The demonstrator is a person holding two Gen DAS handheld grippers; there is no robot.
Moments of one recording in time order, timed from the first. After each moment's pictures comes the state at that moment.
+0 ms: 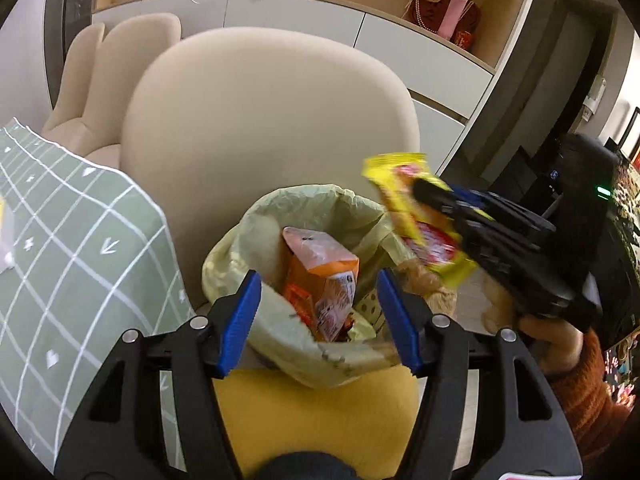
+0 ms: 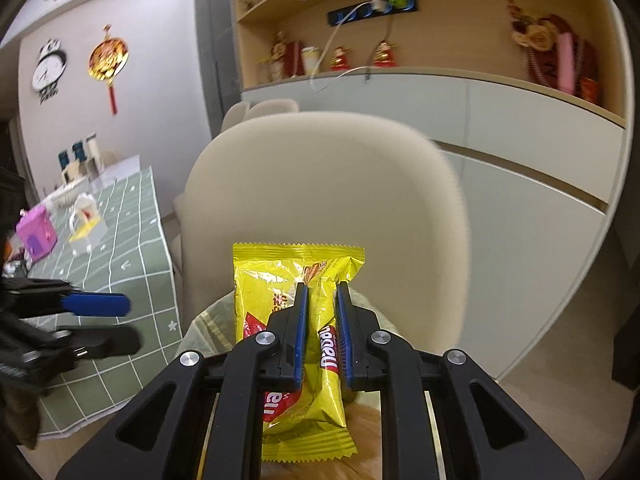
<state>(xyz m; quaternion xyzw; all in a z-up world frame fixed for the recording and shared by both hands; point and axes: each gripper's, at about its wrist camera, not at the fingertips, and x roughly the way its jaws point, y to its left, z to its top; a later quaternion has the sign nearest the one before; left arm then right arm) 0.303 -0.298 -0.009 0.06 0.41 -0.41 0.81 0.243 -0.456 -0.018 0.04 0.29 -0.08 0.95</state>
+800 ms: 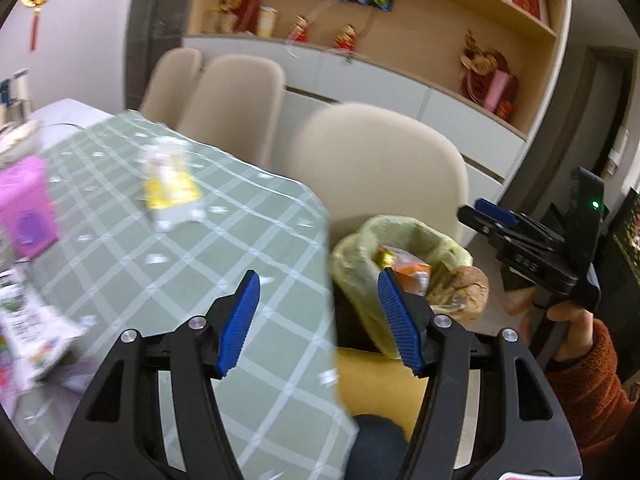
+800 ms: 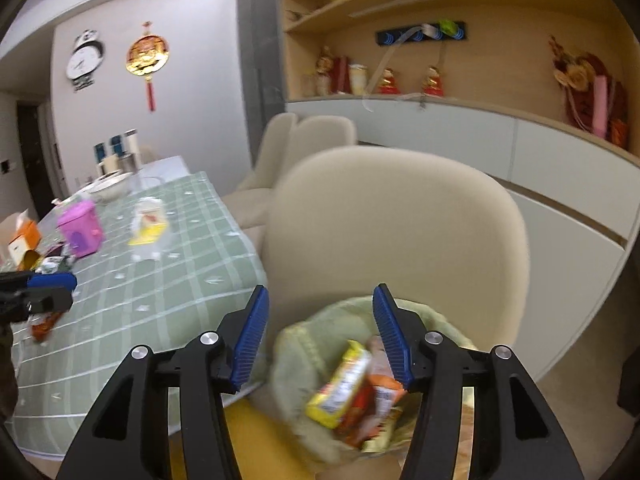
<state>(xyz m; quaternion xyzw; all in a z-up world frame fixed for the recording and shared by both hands) 0.270 -0.101 0.042 -0.01 0.34 -0.31 0.88 0.227 -0.349 0.035 0.01 0.27 -0.02 0.96</state>
